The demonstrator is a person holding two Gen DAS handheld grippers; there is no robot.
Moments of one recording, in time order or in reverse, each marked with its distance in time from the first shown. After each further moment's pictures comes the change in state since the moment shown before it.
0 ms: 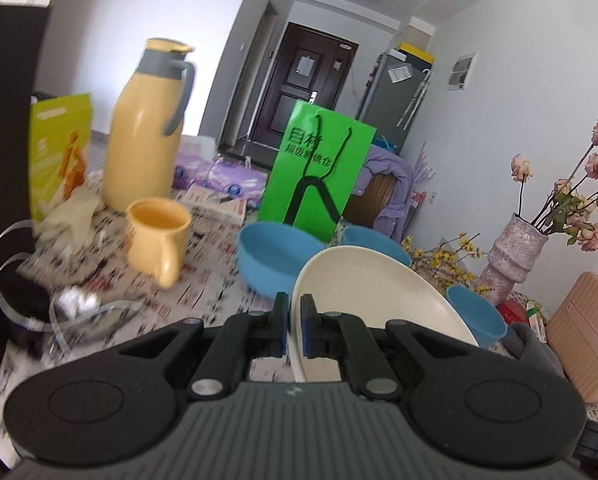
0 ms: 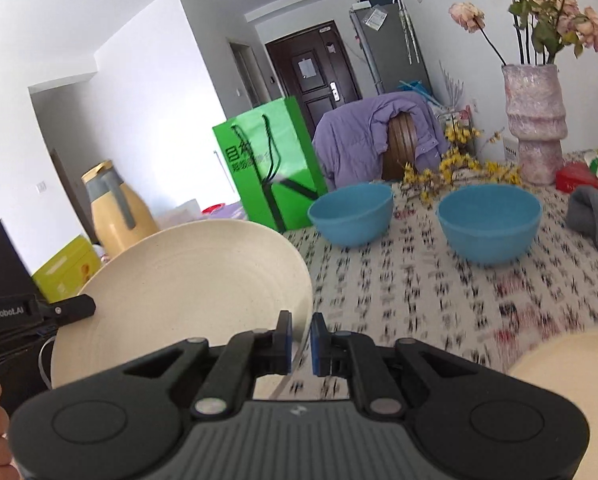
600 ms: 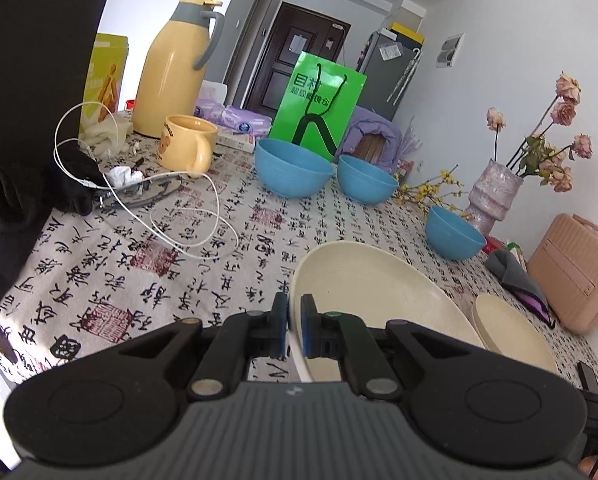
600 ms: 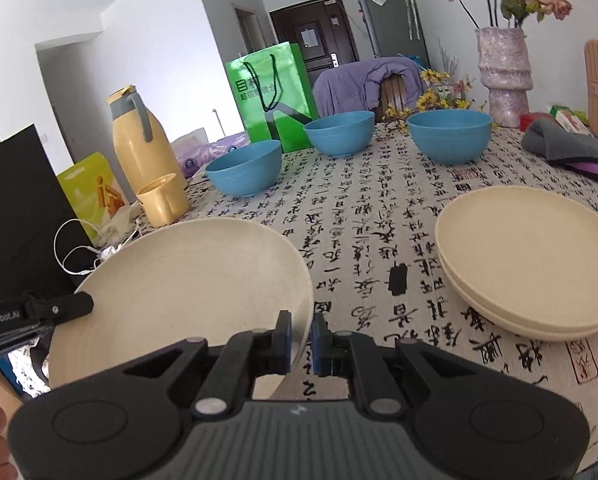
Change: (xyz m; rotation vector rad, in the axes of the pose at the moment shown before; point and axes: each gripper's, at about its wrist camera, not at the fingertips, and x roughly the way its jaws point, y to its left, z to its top) left arm -0.080 0.033 -0.118 0.006 0.067 -0.046; right arm -0.084 0.004 -0.126 -0.041 0.083 -0.047
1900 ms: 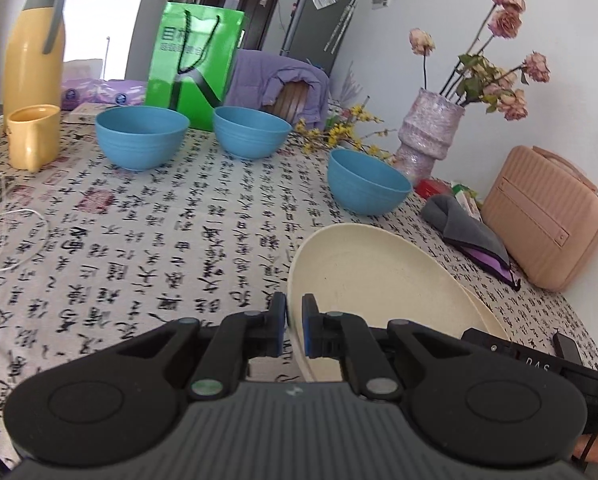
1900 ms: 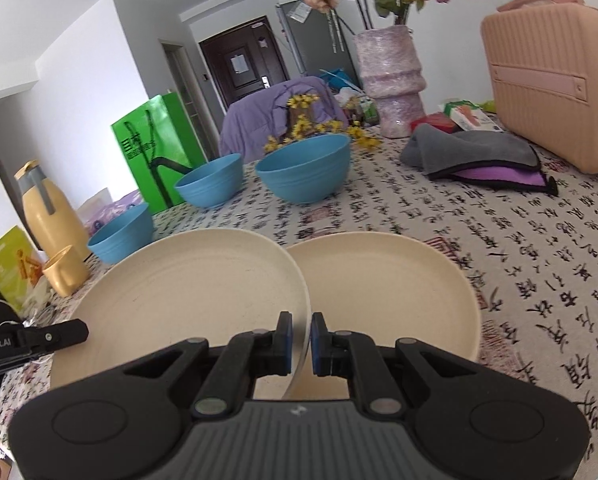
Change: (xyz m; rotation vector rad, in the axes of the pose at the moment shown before) left arm 0.110 -0.167 -0.005 0.145 0.133 -0.111; right arm 0.001 -0.170 0.050 0.139 -0.072 -0.130
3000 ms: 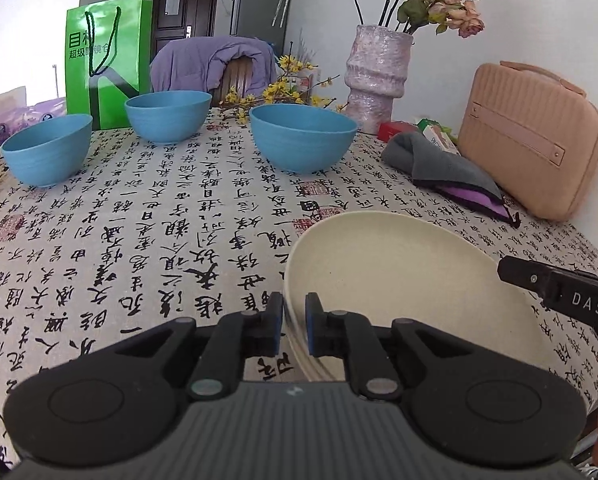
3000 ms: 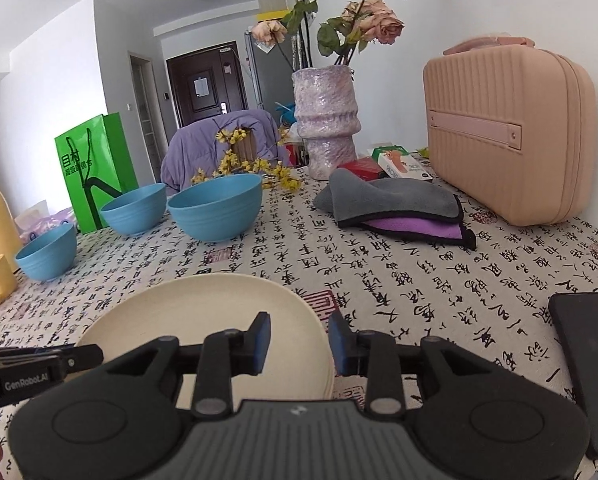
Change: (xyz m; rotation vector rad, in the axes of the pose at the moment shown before) left arm 0.067 -0.074 -0.022 0.207 0.056 -0.007; right arm -0.005 -0.050 0.016 -0.087 -0.112 -0.178
